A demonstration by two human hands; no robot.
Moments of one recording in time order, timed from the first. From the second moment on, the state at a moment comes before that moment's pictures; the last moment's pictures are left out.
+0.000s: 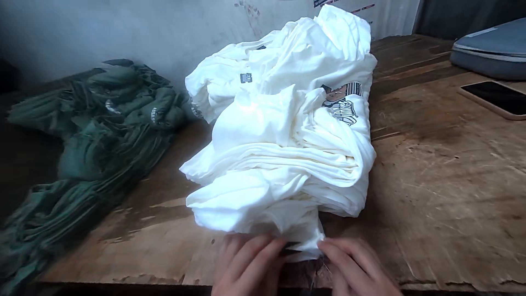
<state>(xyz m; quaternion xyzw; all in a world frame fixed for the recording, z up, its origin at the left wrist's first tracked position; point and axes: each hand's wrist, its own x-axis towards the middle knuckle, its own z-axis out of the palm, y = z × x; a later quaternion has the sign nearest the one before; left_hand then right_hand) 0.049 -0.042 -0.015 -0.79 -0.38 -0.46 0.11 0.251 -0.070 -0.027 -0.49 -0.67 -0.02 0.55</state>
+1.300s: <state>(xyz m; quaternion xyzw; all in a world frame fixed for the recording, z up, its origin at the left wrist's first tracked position) 0.077 -0.040 -0.008 -0.86 -0.19 -0.28 0.38 0.303 -0.114 0.000 -0.51 -0.74 0.13 0.42</state>
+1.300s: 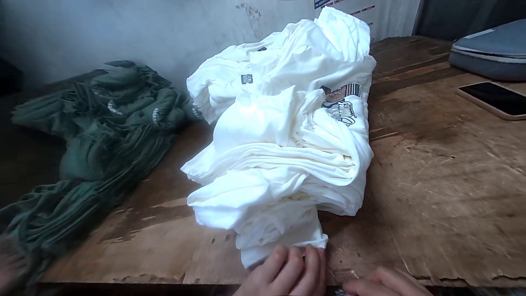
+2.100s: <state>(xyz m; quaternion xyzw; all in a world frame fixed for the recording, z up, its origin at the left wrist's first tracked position) 0.080 -0.053 0.007 -0.87 -0.27 -0.28 0.32 0.267 -0.091 -0.002 -0.63 -0.69 0.03 0.36</state>
